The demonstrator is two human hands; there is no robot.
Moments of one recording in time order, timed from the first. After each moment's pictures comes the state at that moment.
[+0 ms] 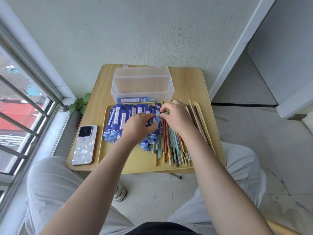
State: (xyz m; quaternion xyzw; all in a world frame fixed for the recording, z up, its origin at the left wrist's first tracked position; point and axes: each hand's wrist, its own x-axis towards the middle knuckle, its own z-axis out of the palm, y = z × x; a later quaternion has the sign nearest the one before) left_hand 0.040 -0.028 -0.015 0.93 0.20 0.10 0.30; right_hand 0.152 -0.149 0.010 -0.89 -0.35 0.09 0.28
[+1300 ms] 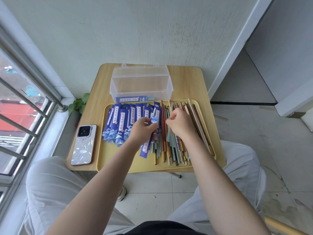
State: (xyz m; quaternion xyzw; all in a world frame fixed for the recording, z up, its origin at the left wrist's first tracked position) left_hand 0.043 -0.048 -0.026 0.69 0.36 0.03 0.62; right_hand 0.146 -0.165 -0.012 -0.91 -0.19 0.16 0.34
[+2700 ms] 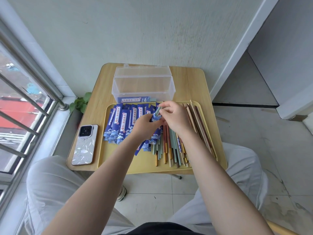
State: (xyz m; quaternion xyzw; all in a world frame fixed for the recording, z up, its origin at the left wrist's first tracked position) left_hand 0.057 -0.039 -0.018 0.78 0.31 0.03 0.55; right_hand 0.149 -0.141 -0.006 -0.81 -0.22 0.18 0.51
